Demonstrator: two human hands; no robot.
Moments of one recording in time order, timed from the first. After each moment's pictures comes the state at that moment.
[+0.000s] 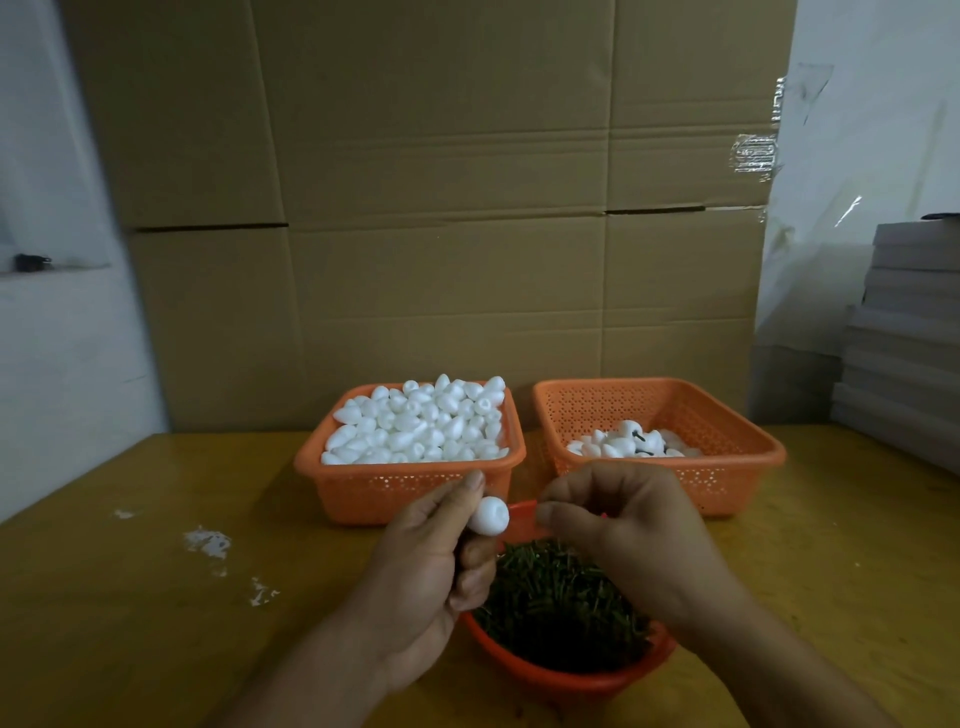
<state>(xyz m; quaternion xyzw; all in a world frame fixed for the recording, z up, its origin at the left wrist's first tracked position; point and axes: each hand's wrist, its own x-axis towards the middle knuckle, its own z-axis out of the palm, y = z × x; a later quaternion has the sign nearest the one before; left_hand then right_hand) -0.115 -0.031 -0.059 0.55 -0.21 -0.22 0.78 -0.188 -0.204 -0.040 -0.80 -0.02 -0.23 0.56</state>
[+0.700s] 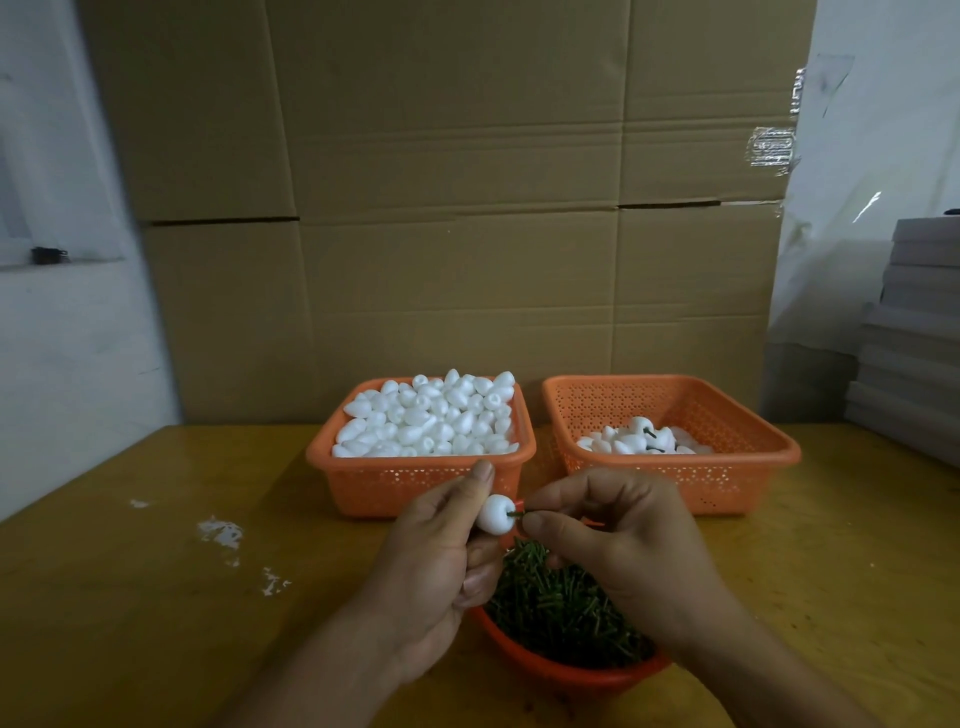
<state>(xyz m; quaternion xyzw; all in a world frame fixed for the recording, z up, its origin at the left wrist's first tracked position) -0.115 -0.032 -0.059 0.55 -0.21 -0.19 0.78 -0.191 -0.185 -0.042 -0.75 -0.08 -0.24 0.61</state>
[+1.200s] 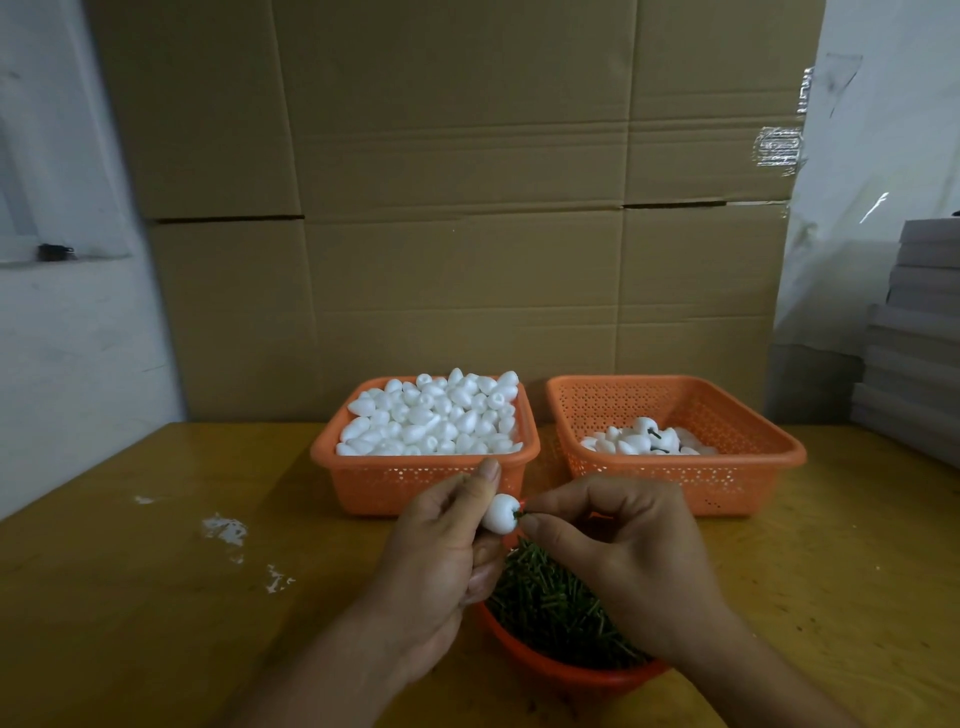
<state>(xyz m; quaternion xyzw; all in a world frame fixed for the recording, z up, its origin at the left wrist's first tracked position) -0.119 -0.030 -0.056 0.58 -0.22 -0.16 0.77 -0.190 -0.182 -0.049 -0.78 -0.11 -0.28 0.55</state>
